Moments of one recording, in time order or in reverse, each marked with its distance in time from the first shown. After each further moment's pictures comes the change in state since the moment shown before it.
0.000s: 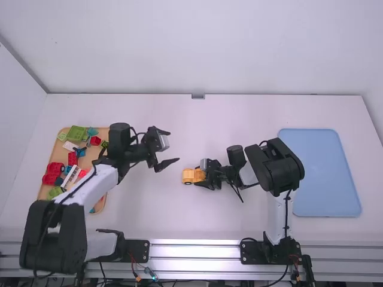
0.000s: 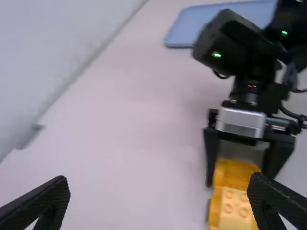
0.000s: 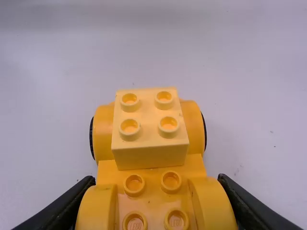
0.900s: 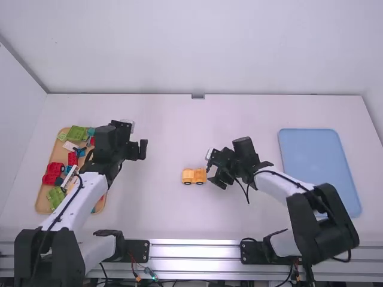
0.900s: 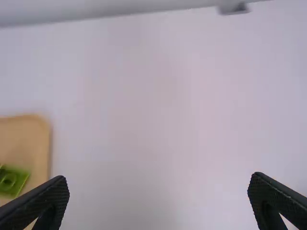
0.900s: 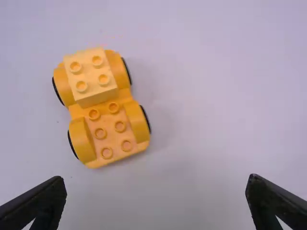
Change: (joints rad) left arm 0.100 -0.137 0.000 -0.227 -0.780 -0.671; right arm 0.021 -0.650 -0.002 -0.748 0.578 0.026
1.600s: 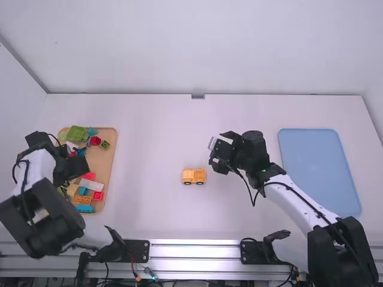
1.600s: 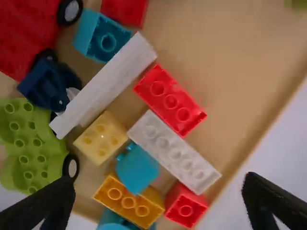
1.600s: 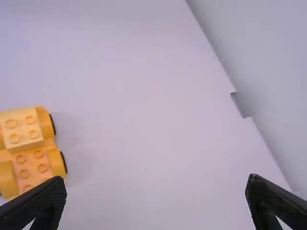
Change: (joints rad) left arm 0.662 0.355 0.388 -0.722 -0.084 0.114; right arm -0.014 -0.199 0.000 0.139 0.065 -0.075
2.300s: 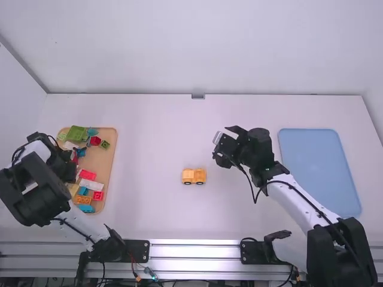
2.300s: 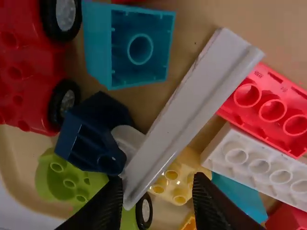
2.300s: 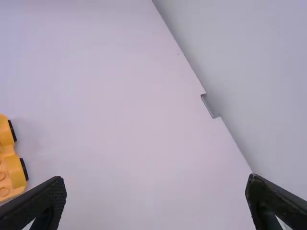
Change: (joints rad) left arm 0.039 0.278 0.134 0.004 -0.165 0.351; right arm -0.049 0.000 0.000 0.069 0.001 0.001
